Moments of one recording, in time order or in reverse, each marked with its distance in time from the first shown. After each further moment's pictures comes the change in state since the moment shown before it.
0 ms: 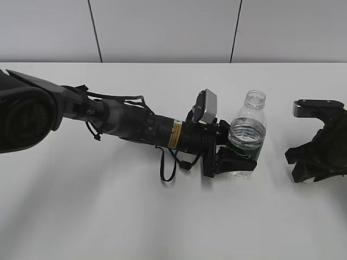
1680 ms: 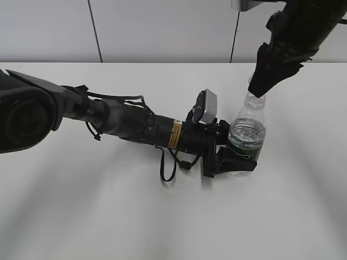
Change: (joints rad) left arm 0.000 0.000 0.000 0.000 0.001 0.003; right arm 0.245 -0.054 -0.689 0.013 0.705 -0.446
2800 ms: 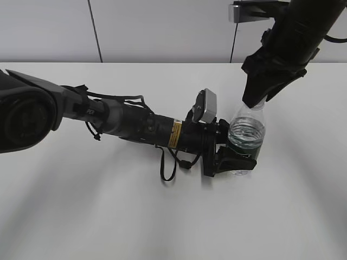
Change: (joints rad) left arm 0.000 0.000 0.000 -0.007 0.009 0.006; right arm 0.000 0.071 -0.004 -0.011 0.000 0.308
